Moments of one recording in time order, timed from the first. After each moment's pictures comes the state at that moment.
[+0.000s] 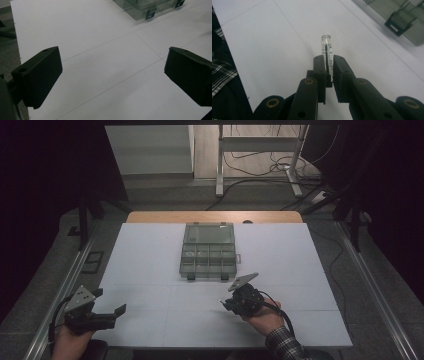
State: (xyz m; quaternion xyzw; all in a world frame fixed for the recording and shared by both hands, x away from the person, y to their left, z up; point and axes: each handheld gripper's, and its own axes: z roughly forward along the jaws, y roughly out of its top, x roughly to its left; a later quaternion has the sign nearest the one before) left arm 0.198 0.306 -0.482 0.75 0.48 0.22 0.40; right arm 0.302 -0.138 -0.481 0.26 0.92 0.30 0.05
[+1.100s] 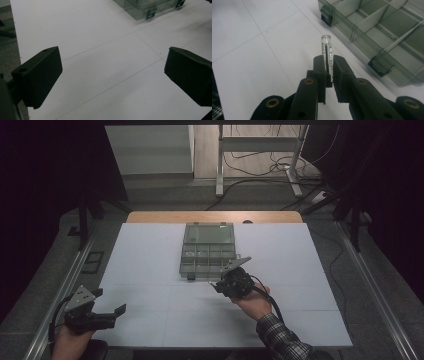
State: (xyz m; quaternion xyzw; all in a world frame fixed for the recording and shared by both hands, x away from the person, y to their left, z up) left arm 0.199 0.306 -0.482 0.75 0.48 0.22 0.40; right arm 0.340 -0.112 -0.470 0.27 0.90 0.34 0.06
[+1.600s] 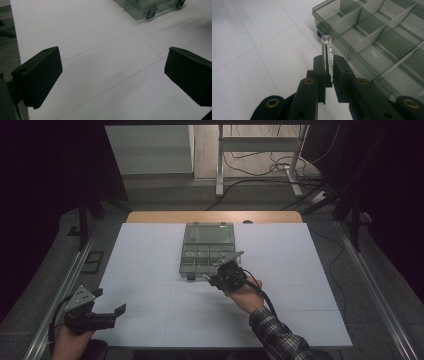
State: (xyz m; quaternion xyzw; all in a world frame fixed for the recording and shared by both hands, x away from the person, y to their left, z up) left arm 0.199 0.307 -0.482 0.75 0.48 0.22 0.40; right arm 0.357 -0.093 -0.470 0.27 0.90 0.35 0.07
